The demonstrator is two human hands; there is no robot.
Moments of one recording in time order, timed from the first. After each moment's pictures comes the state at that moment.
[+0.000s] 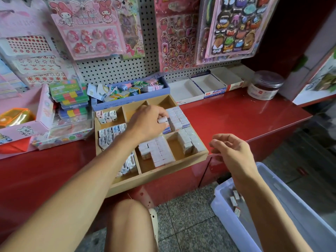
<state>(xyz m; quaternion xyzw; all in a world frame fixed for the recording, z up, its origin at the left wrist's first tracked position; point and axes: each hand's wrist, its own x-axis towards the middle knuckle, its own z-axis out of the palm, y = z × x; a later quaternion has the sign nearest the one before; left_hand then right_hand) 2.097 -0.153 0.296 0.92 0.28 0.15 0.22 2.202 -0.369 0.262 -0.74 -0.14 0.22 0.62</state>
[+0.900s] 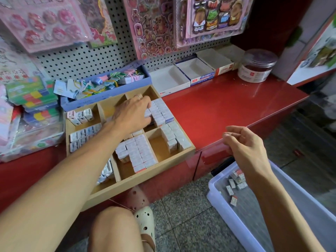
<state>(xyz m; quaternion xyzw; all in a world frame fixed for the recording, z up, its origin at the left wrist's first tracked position) 2.155 -0.116 0.252 0.97 0.24 0.07 0.03 2.255 -0.401 0.228 -0.78 -0.12 0.15 0.59</state>
